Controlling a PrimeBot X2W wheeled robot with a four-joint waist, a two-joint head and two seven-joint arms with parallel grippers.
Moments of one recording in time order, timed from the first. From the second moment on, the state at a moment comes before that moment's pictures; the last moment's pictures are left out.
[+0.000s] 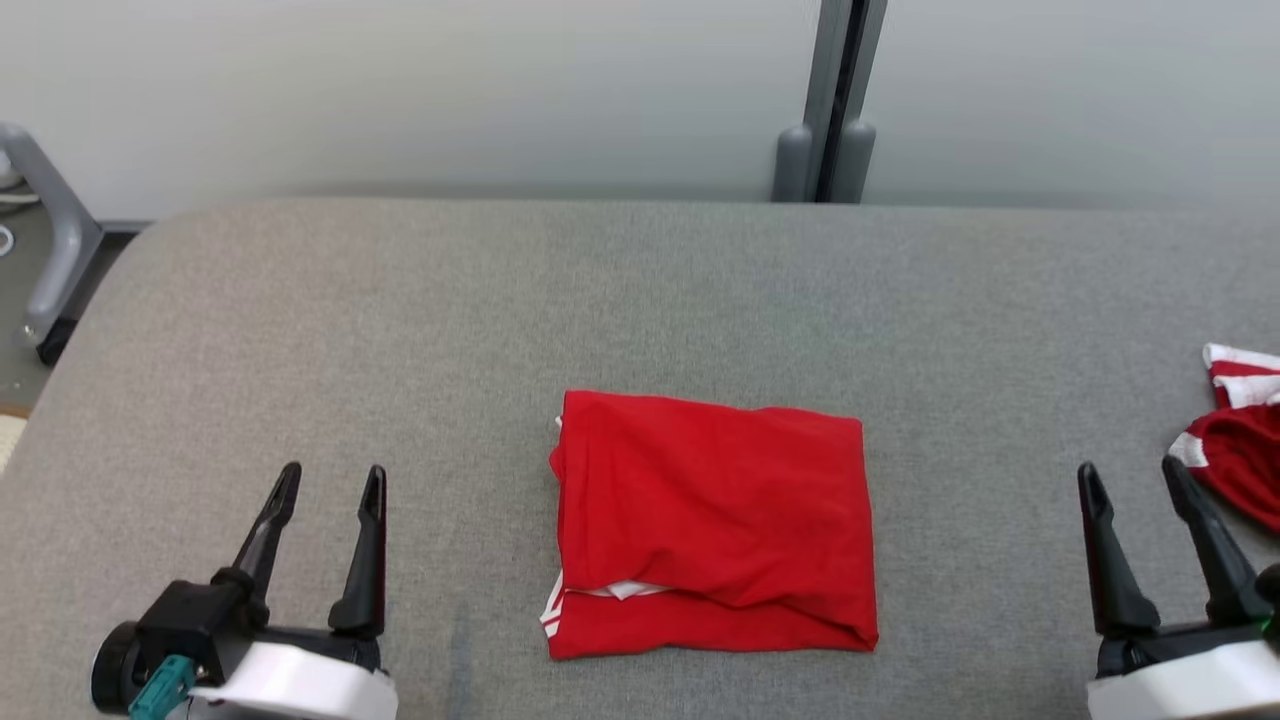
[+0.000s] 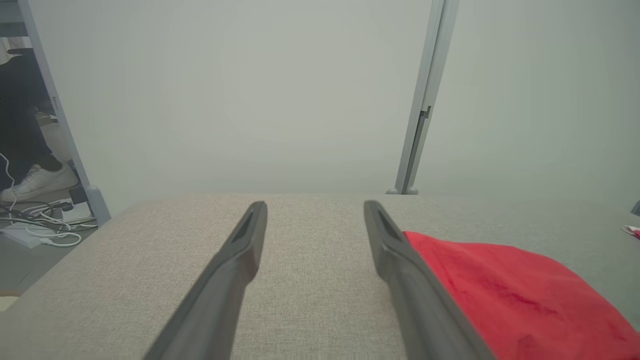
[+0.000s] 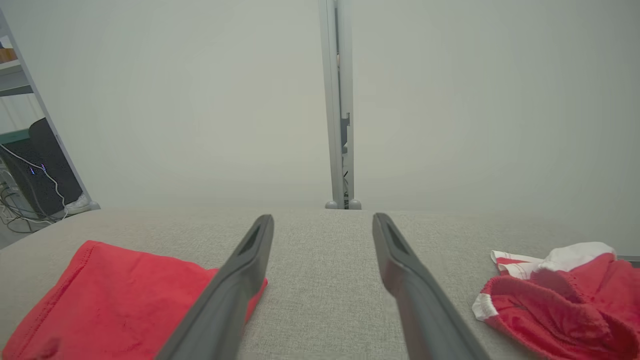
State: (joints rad) left arm 0.01 0.26 -0.22 0.01 -0.39 0.11 -0.21; right arm 0.06 -0.14 -0.03 -0.03 0.26 0.13 -0.18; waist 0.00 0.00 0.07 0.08
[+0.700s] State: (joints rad) left arm 0.10 0.30 -0.23 -0.05 -0.40 0.13 -0.17; right arm 0.19 -0.12 -0.07 -0.12 0.23 0.13 -0.11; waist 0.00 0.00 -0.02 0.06
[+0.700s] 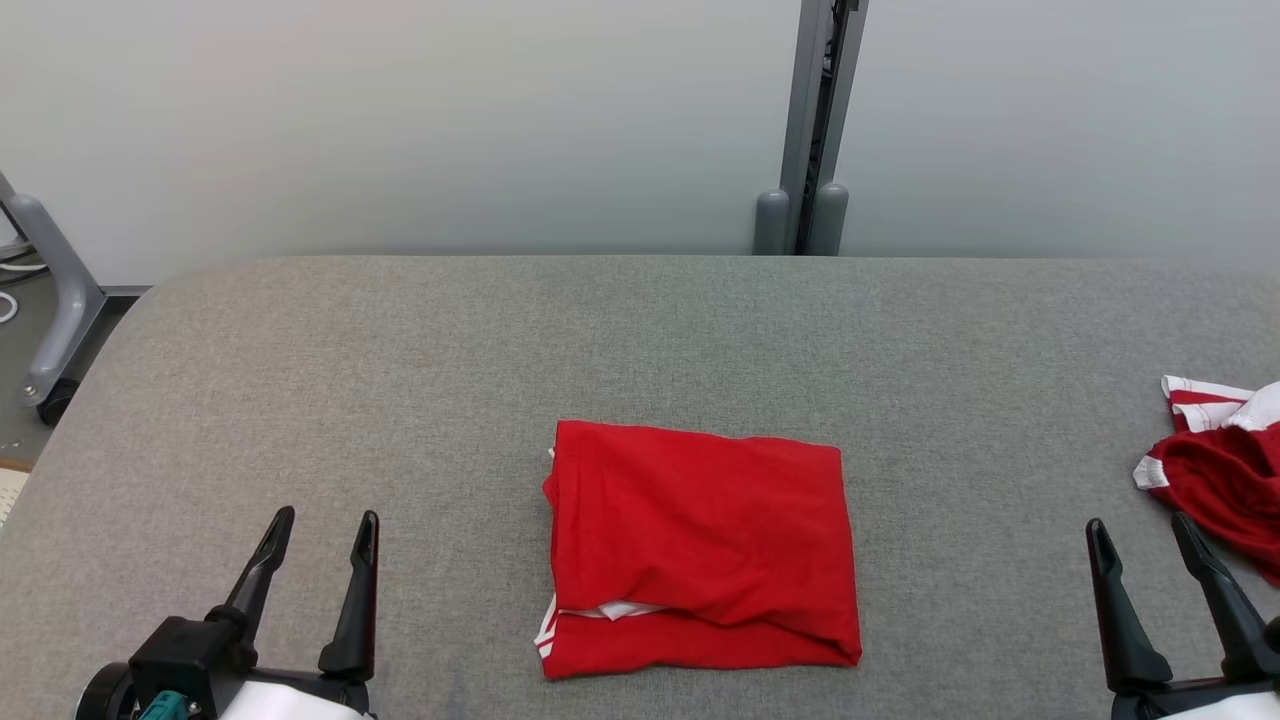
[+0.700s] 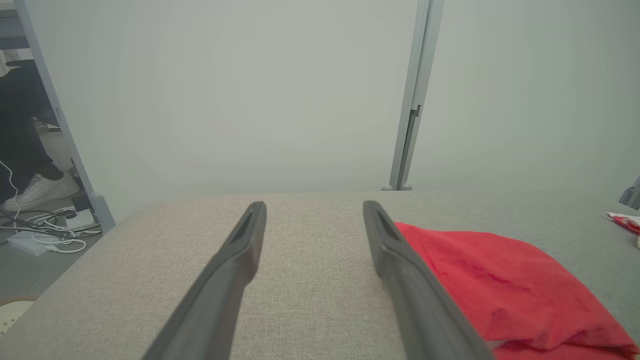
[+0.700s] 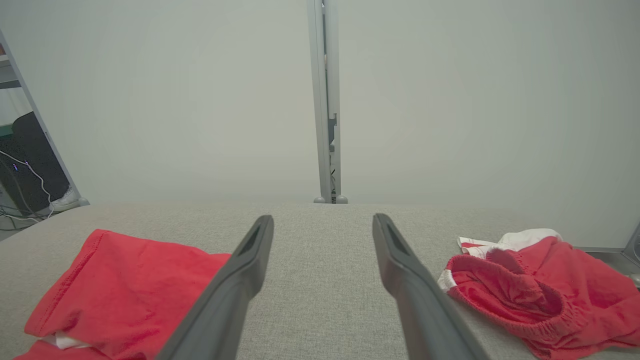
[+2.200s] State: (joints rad) left arm -0.04 0.28 -0.27 -0.07 -0.39 0.15 -0.19; right arm -0.05 -0.15 0.12 0.25 0.34 0.13 -0.14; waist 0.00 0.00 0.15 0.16
